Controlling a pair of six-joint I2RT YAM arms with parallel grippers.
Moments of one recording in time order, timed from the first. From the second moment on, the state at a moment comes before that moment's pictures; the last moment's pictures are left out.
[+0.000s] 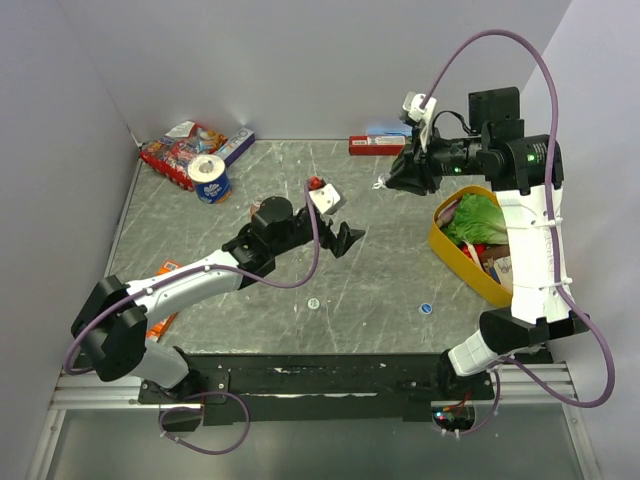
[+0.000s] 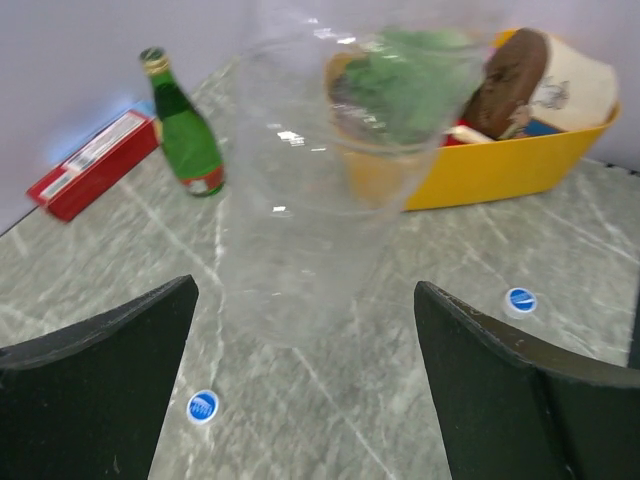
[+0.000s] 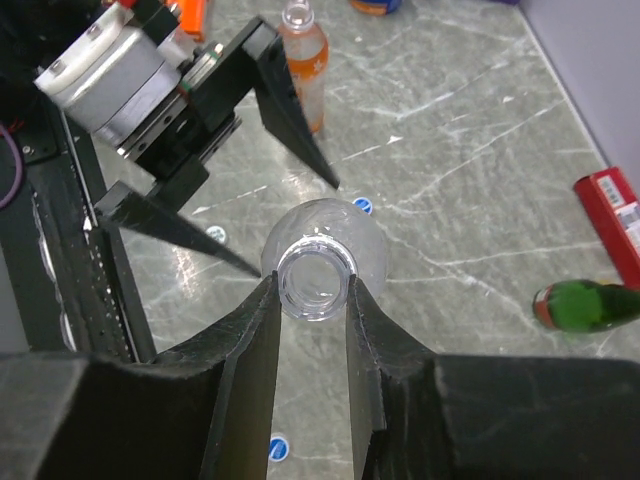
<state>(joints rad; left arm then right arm) -0.83 1.44 1.00 0.42 0.23 0.06 0.21 1.53 2.18 -1.35 -0.78 -0.63</state>
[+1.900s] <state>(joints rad) -0.85 1.44 0.83 0.58 0.40 0.06 0.14 1.41 2.10 -1.26 -0.66 -0.48</state>
